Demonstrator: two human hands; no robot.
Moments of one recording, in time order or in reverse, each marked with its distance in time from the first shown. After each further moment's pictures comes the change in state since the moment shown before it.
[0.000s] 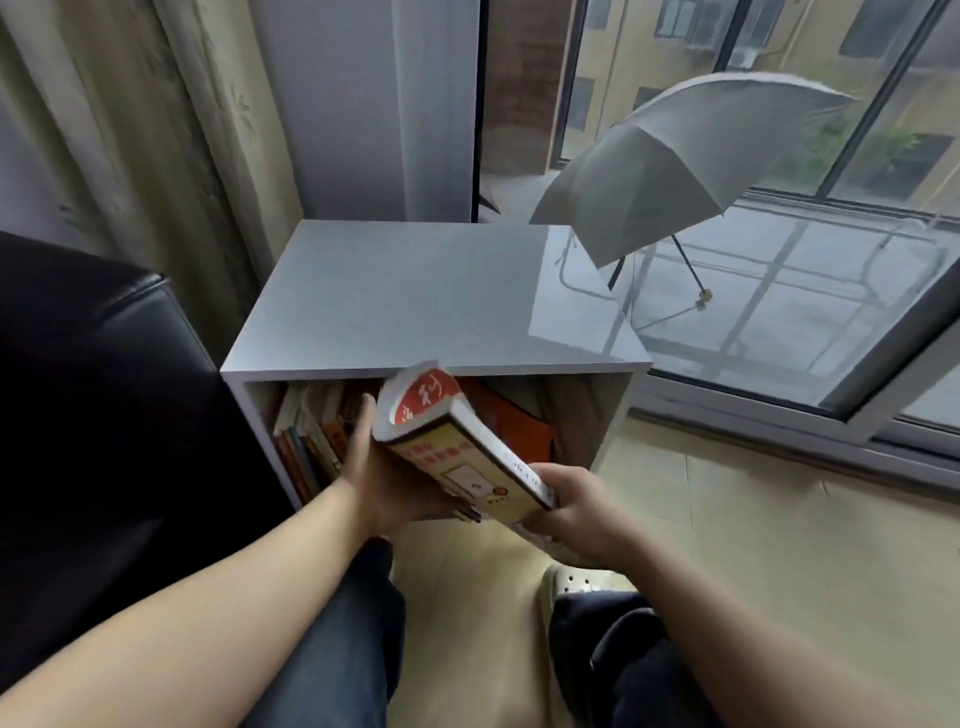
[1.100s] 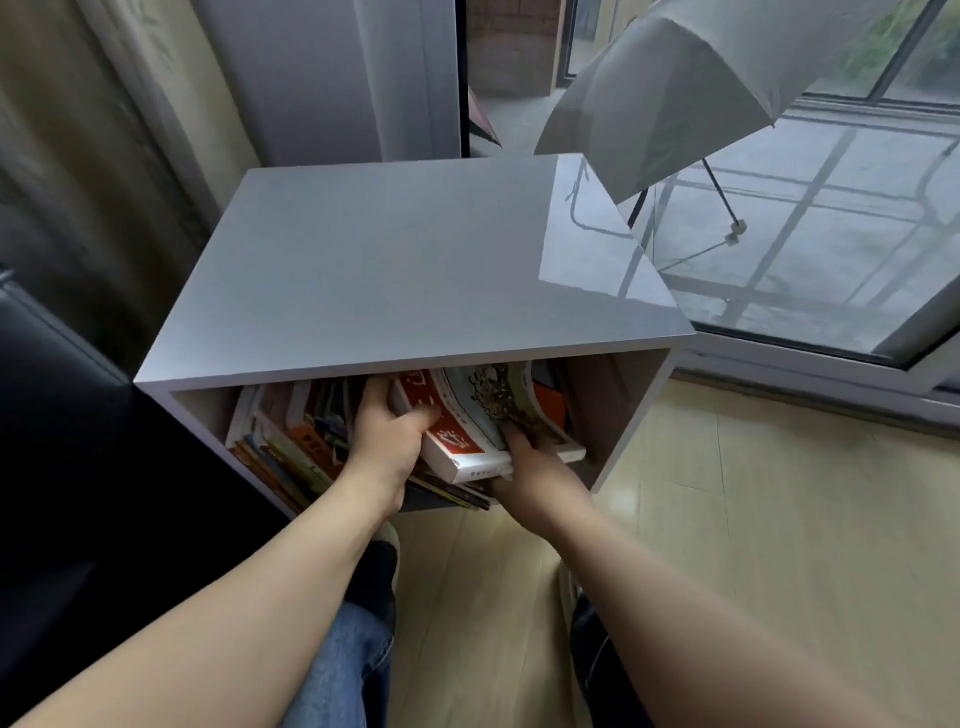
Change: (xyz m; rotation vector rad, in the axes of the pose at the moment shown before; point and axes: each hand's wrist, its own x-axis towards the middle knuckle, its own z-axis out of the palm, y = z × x) left_hand 0.061 0.007 0.017 0.541 0.524 0.589; right_hand 0.086 0.031 0.031 -0.320 0.007 0.270
